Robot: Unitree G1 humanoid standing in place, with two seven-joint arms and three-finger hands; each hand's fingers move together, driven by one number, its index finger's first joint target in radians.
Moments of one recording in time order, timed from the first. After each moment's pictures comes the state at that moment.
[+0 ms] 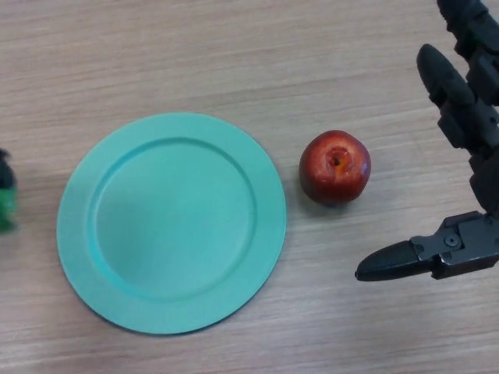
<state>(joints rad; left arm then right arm) -0.06 0.73 0.51 0.03 0.94 -0.64 -0.01 -0.11 -0.28 -0.03 -0.99 0.30 0.73 -0.06</state>
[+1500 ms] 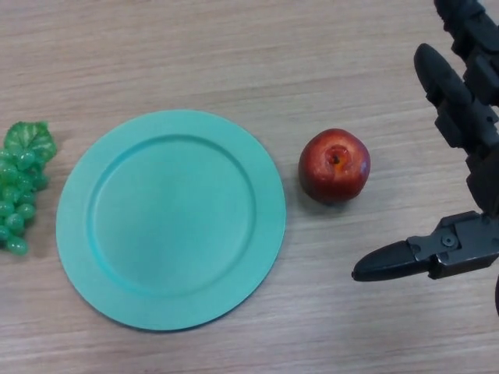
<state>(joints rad) -0.09 0.56 0.48 -0.17 0.61 -0.21 -0.36 -0.12 -0.26 -0.02 -0.99 0.29 0.73 -0.04</state>
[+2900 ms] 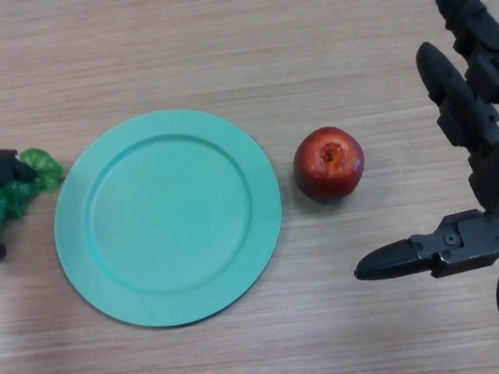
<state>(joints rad) -0.30 0.71 0.17 0.65 0.96 -0.59 0.26 -0.12 -0.25 -0.04 -0.99 0.28 0.75 -0.02</state>
